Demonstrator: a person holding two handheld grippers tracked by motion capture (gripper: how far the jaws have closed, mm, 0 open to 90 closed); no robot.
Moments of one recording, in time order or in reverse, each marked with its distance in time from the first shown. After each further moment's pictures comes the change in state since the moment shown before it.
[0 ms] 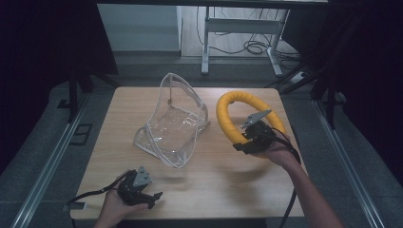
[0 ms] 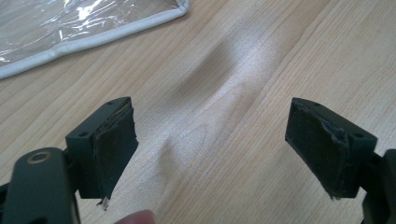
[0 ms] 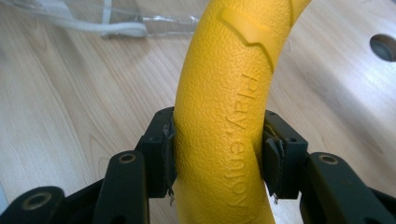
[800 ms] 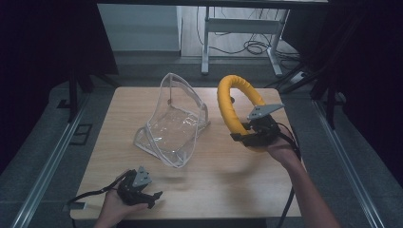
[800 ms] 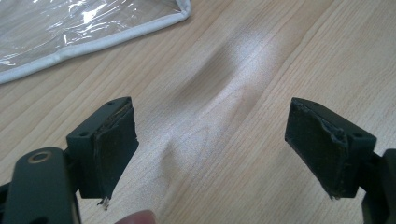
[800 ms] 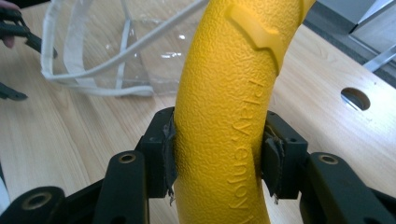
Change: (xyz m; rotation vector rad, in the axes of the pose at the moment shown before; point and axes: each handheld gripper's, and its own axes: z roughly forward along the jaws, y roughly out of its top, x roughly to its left) left arm 0.000 0.000 -0.001 -0.010 0.011 0.007; right arm 0.003 0.014 -0.029 -0.213 -0.004 0.019
